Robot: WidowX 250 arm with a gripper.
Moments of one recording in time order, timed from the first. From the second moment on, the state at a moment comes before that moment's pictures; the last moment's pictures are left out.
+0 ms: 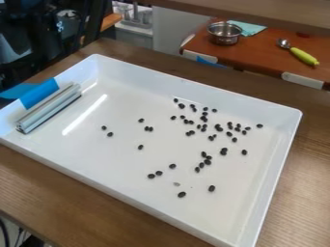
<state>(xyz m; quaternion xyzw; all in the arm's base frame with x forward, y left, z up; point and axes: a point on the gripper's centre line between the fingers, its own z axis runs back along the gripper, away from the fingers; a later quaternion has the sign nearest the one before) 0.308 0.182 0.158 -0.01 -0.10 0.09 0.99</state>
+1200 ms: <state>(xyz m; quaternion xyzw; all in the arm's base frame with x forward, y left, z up) 0.308 0.186 0.112 0.04 -0.10 0.11 0.99</state>
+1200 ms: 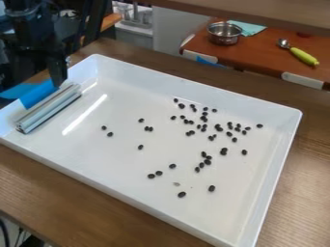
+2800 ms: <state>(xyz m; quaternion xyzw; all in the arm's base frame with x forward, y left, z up) 0.308 0.185 0.073 0.08 -0.08 0.14 0.98</state>
